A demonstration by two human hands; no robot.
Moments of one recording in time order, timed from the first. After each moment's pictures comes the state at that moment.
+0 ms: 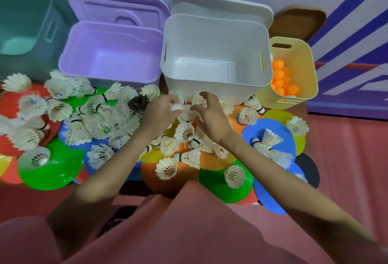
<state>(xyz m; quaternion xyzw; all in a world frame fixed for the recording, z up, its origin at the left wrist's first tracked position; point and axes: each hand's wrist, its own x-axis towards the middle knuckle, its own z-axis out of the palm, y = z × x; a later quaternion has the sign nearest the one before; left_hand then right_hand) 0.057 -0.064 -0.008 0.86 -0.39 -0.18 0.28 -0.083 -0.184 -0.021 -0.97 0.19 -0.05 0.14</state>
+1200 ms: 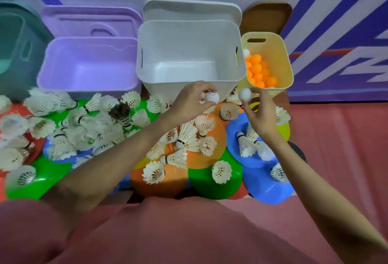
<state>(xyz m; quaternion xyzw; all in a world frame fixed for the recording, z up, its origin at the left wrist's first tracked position) -0.008 -0.158 0.023 0.70 -0.57 -0.23 0.37 -0.210 -0.277 -0.010 -0.82 0.40 -0.28 0.29</state>
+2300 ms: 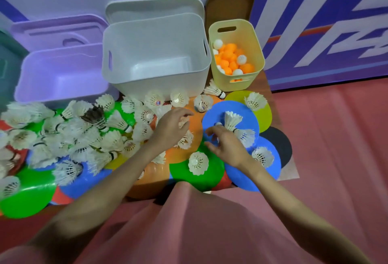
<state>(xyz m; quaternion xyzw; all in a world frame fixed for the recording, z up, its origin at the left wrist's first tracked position) -0.084 -0.125 -0.019 0.74 -0.56 -0.22 0.29 -0.278 -0.203 -0.040 -0.87 0.31 -0.07 0.38</state>
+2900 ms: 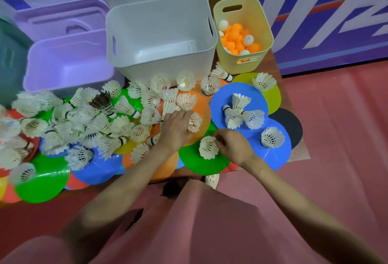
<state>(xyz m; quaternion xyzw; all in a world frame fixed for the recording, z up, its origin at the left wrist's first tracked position) -0.098 -0.082 -0.058 0.78 -0.61 -0.13 0.06 -0.290 -0.158 -0.057 -0.87 0.36 -0.02 0.35</state>
